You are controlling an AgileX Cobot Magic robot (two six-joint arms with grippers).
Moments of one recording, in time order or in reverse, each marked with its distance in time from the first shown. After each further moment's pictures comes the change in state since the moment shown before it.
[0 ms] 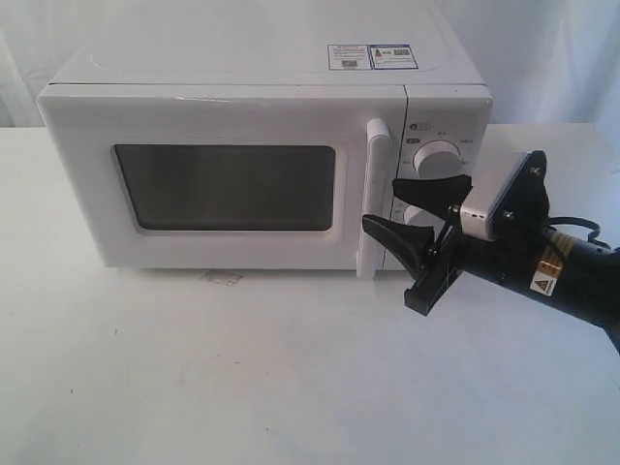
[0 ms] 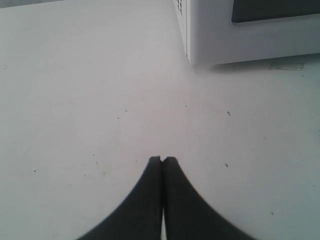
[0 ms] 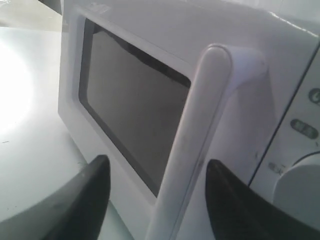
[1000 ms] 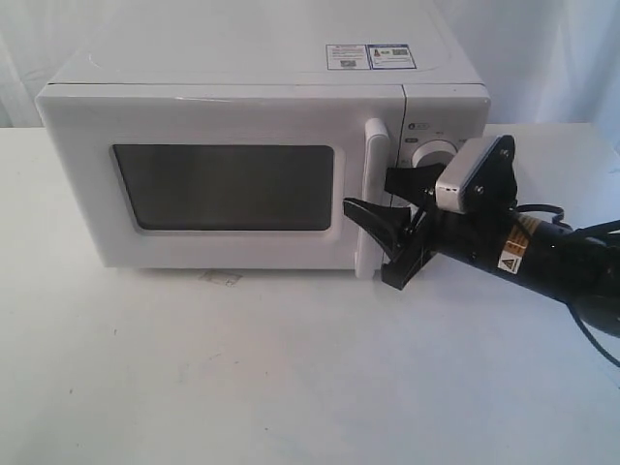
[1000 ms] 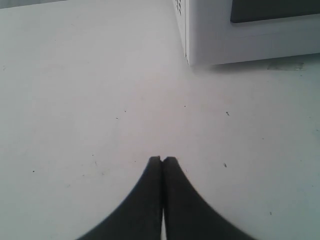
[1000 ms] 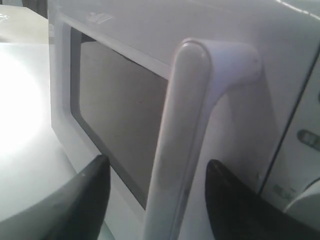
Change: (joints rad) left arm 0.000 0.000 0.000 0.000 0.000 0.000; right arm 0.054 0.105 -0.123 0.026 -0.002 0.086
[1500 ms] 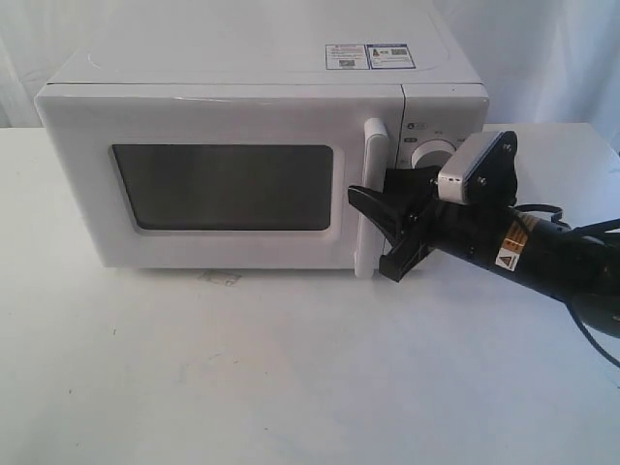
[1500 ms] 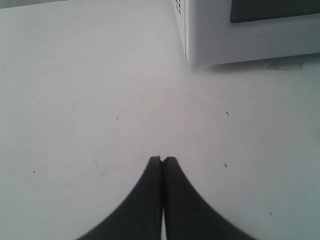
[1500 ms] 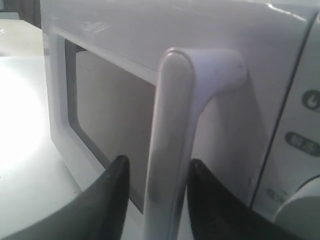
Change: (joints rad) left arm 0.000 0.000 0.000 0.000 0.000 0.000; right arm 0.009 0.006 -0.004 0.016 -0.014 0.051
